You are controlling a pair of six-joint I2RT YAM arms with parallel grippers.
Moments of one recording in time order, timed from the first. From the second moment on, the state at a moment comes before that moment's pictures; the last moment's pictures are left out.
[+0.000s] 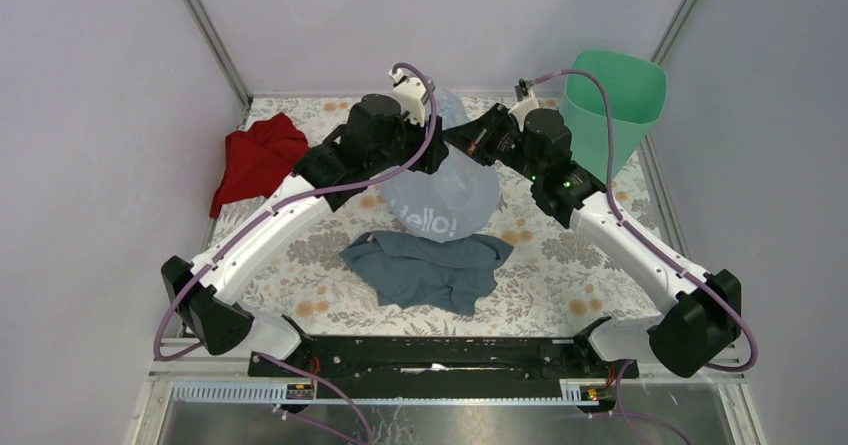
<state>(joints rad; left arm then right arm) -0.73 1.43 1.53 -0.50 -0.02 -0.24 0.57 1.32 1.16 0.04 -0.20 1.05</state>
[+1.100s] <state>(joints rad) -0.72 1.28 1.39 -0.45 -0.40 -0.17 0.52 1.19 1.42 -0.56 0.37 0.34</state>
